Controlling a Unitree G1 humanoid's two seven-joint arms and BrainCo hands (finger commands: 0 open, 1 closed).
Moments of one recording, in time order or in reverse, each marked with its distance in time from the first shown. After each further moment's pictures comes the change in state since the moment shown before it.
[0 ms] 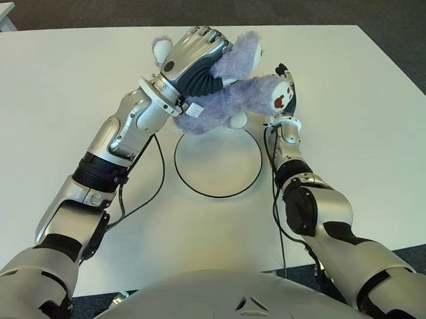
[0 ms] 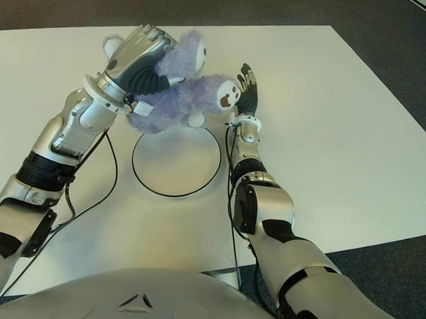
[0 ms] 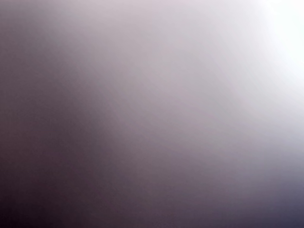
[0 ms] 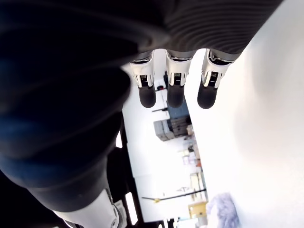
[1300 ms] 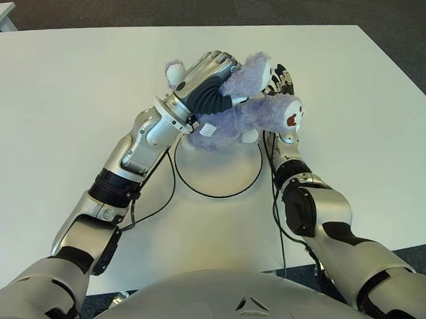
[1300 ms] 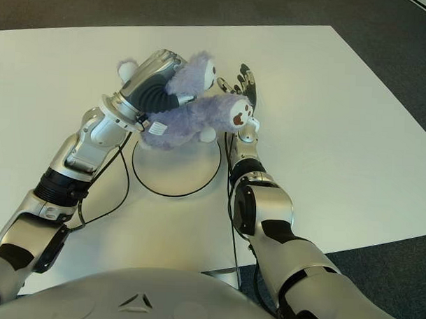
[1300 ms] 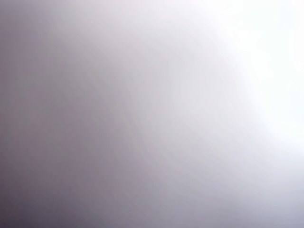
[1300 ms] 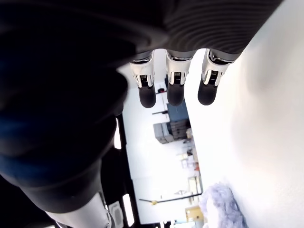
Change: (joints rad) left arm 0.105 -0.112 -0.010 -0.031 -0.118 -0.021 -0.084; right arm 0.001 -0.005 0.038 0.000 -0.020 0.000 -0.043
